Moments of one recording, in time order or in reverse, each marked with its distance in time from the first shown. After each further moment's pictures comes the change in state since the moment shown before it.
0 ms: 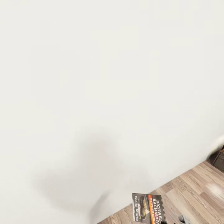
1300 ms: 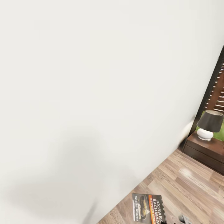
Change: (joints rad) left arm 0.000 0.000 0.000 0.000 0.000 0.000 0.000; right arm 0.000 -0.002 0.000 0.000 0.000 0.000 0.000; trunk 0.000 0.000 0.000
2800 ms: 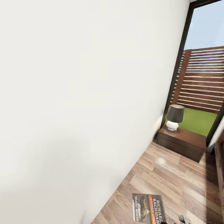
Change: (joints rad) left arm 0.000 0.000 0.000 0.000 0.000 -0.002 0.000; right arm 0.000 0.000 0.000 0.000 0.000 0.000 0.000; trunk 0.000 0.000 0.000
